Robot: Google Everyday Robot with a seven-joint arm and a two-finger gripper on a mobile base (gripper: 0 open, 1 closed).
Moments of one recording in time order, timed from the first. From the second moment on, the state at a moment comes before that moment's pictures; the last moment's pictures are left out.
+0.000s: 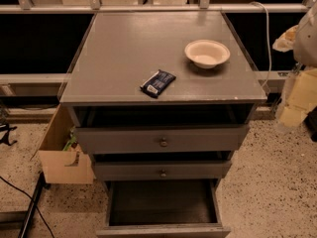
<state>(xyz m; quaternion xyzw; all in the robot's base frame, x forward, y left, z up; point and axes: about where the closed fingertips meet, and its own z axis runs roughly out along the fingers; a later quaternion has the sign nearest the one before) 0.438 -0.216 0.979 -0.60 0.78 -0.04 0.16</state>
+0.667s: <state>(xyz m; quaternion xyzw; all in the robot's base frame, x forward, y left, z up) 0.455 -0.207 0.977 -0.59 0.79 -0.02 0.19</state>
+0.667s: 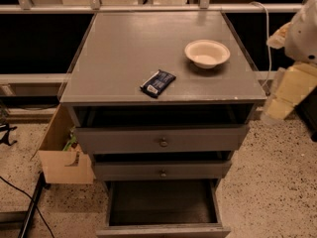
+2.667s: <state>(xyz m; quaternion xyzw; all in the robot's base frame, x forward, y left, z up) 0.571 -0.119 0.935 -0.51 0.80 0.08 0.30</state>
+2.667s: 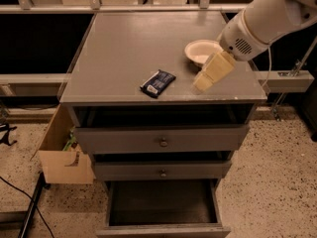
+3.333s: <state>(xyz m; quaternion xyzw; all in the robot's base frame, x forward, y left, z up) 0.593 -0.087 0.915 -0.49 0.80 0.13 0.31</state>
